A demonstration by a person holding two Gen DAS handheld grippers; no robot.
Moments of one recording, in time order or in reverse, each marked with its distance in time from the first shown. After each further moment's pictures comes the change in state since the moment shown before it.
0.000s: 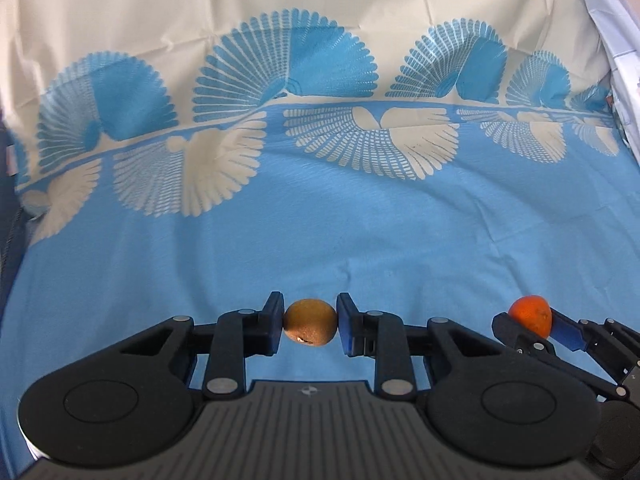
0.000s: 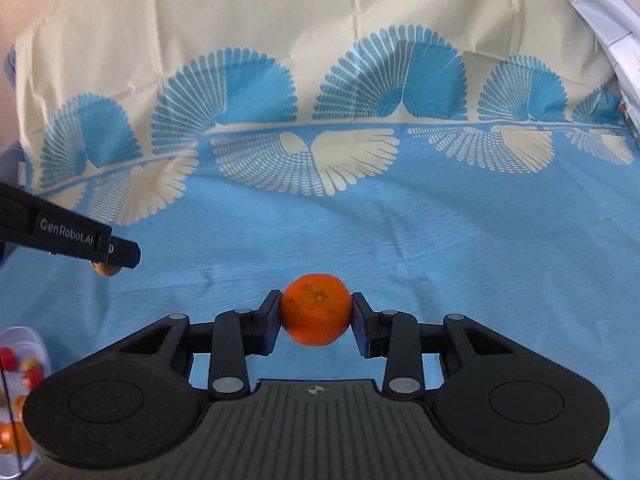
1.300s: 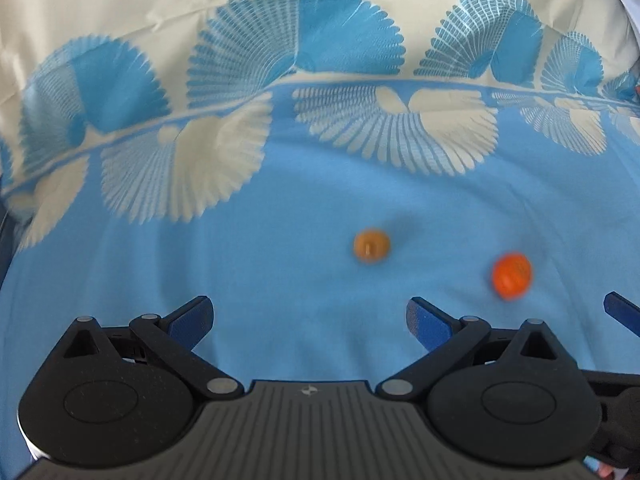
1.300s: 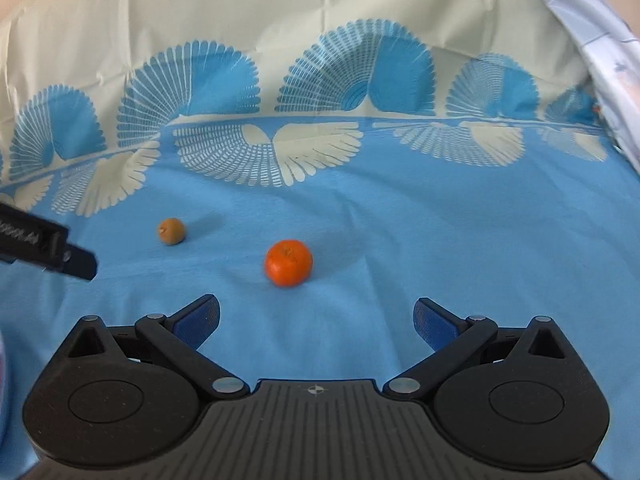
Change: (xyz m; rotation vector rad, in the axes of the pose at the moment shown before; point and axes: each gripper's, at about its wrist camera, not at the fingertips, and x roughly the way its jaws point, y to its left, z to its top) left arm 0.096 -0.006 0.028 0.021 0.012 0.054; right arm 0.041 -0.023 -0.012 -0.034 -0.018 -0.100
